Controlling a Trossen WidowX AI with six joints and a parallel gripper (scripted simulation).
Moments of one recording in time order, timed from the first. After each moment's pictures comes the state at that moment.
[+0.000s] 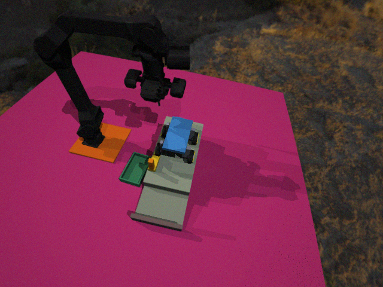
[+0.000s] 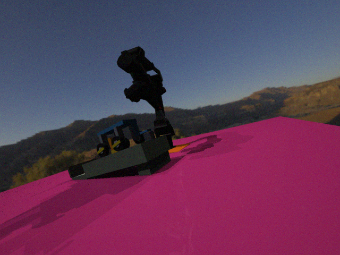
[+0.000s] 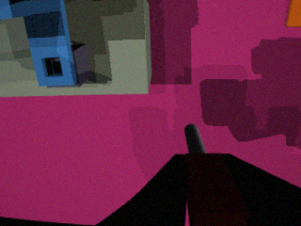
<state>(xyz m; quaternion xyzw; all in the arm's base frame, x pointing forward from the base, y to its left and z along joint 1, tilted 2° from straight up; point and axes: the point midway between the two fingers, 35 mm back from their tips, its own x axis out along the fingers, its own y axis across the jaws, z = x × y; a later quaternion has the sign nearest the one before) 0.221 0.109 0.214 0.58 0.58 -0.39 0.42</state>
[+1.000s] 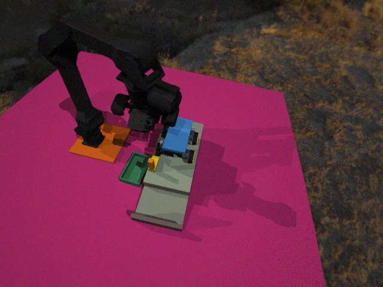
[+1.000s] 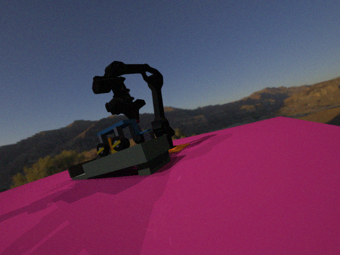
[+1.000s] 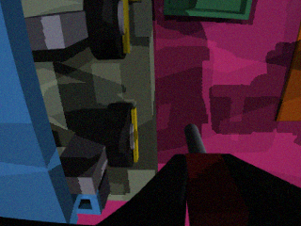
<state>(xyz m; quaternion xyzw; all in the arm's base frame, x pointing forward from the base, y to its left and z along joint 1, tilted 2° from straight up) 0.228 0.004 0.188 0.57 0.58 -0.39 0.43</state>
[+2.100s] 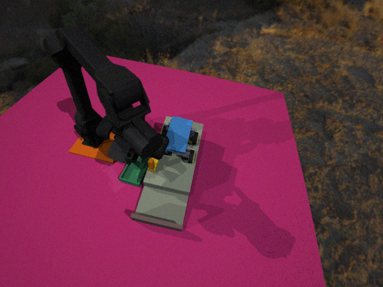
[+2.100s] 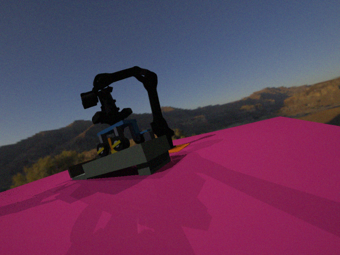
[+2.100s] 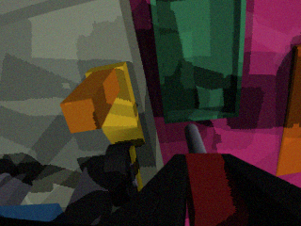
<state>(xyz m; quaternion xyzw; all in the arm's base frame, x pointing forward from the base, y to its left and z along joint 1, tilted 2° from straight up) 0.227 -0.087 0.167 0.60 0.54 -0.44 0.39</state>
